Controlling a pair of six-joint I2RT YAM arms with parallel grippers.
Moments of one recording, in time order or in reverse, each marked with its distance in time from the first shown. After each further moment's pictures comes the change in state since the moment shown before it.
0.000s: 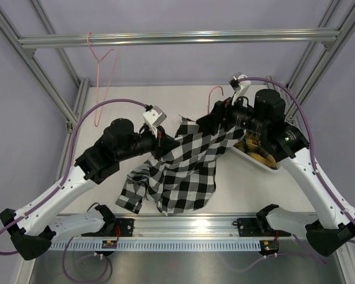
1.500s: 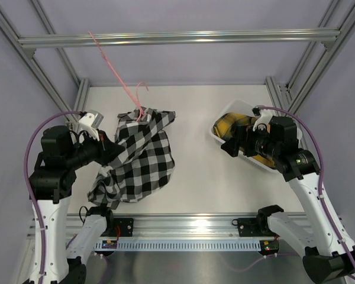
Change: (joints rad) left arm 0.822 -0.250 0.117 -0.632 0.362 0.157; right arm -0.251 -0.242 -0.332 -0.243 0.004 0.050
